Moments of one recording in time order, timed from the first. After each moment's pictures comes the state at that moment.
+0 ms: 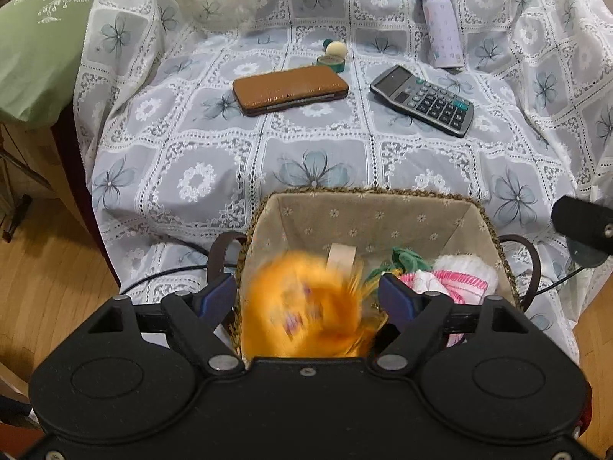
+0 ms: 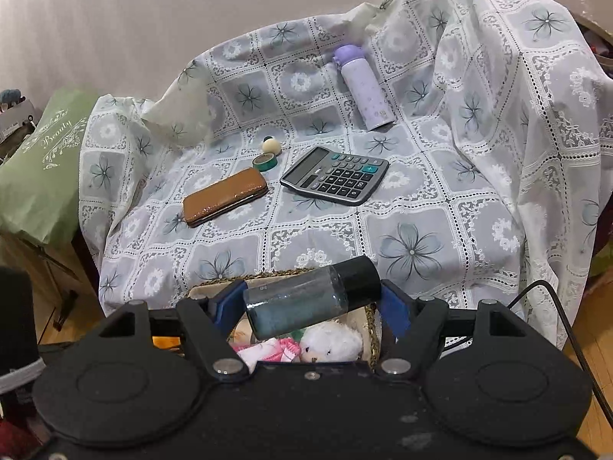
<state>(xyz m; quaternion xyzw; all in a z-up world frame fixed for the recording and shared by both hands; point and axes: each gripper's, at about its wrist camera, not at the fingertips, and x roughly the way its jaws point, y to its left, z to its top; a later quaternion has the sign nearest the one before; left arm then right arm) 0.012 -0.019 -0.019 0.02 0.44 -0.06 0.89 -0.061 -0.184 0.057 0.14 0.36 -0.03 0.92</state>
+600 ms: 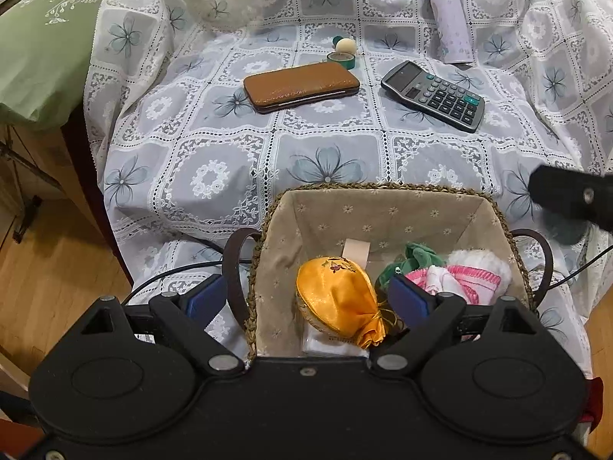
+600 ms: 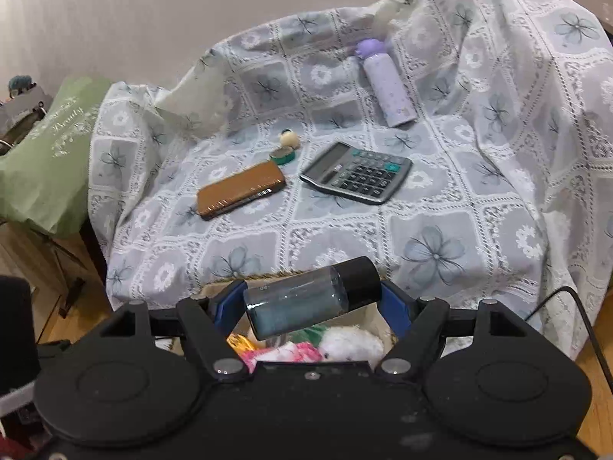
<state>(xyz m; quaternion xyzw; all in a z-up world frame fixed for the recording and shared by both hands) 0.013 -0.015 -0.021 0.03 0.45 -0.05 0.89 -0.042 -0.173 0.054 0.13 0.36 -0.01 0.92</state>
